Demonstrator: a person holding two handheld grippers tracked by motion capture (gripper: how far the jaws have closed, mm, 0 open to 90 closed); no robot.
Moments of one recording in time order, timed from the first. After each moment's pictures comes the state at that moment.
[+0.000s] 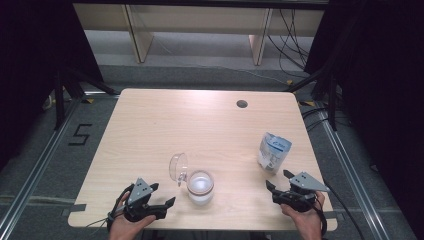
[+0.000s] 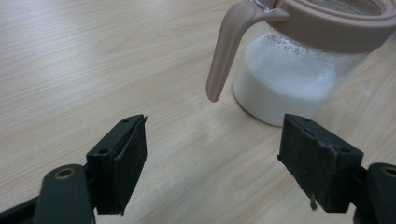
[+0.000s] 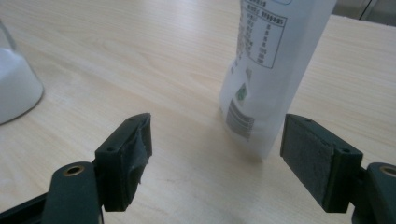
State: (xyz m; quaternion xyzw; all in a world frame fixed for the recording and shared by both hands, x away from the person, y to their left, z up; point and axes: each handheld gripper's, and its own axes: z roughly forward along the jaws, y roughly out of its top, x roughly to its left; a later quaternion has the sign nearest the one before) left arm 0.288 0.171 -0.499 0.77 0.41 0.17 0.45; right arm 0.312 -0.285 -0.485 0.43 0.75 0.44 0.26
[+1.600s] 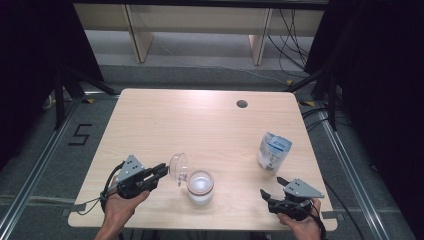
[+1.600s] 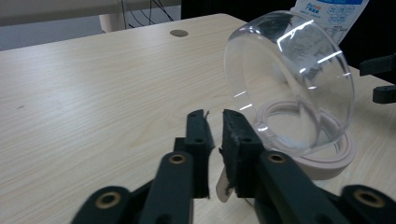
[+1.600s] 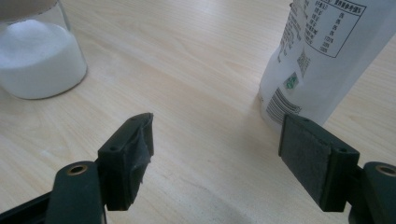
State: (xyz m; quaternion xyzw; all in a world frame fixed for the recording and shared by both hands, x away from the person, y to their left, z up) left arm 0.316 0.175 -0.437 0.74 0.38 0.20 0.52; right arm 0.294 -0.271 -0.484 0.40 0.78 0.43 0.23
